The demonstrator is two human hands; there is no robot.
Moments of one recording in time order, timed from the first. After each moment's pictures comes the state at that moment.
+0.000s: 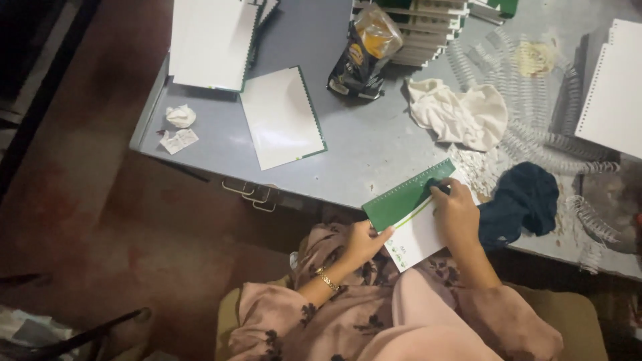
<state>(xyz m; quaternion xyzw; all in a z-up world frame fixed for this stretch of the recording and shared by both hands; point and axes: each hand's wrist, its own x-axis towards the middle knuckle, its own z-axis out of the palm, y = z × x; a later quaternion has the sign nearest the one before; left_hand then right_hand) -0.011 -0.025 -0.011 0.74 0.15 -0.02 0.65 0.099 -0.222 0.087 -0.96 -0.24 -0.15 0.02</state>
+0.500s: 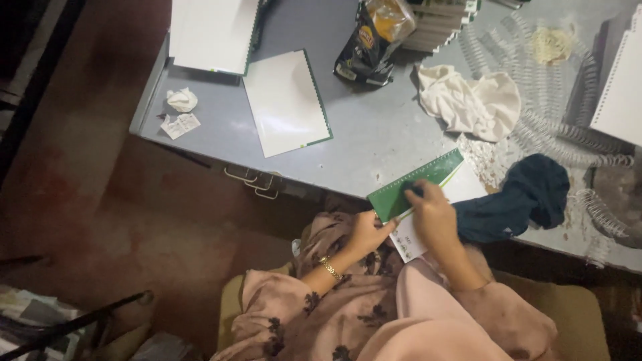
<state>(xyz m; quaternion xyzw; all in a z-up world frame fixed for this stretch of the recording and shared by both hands) -0.008 -0.029 -0.007 0.72 0.14 -0.02 0.68 0.082 -0.195 0.028 -0.94 -0.29 -0.12 0.10</state>
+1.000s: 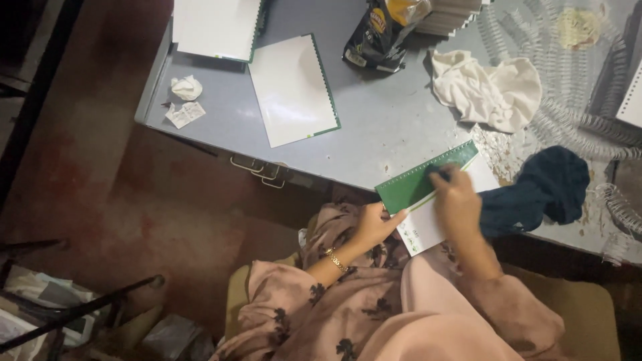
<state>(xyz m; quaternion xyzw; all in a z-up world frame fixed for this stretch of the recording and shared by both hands) -0.011 -0.024 0.003 0.72 0.15 -0.04 0.68 0.095 -0.216 0.038 -0.95 -0.26 -0.13 0.07</state>
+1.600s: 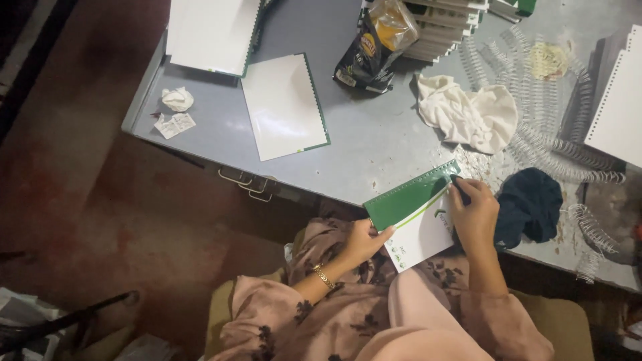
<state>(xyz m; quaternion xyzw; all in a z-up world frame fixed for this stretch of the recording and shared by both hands) -0.011 -0.029 0.003 0.71 0.15 -0.06 0.68 0.127 -0.247 0.070 -0.97 -0.11 -0.11 0.19</state>
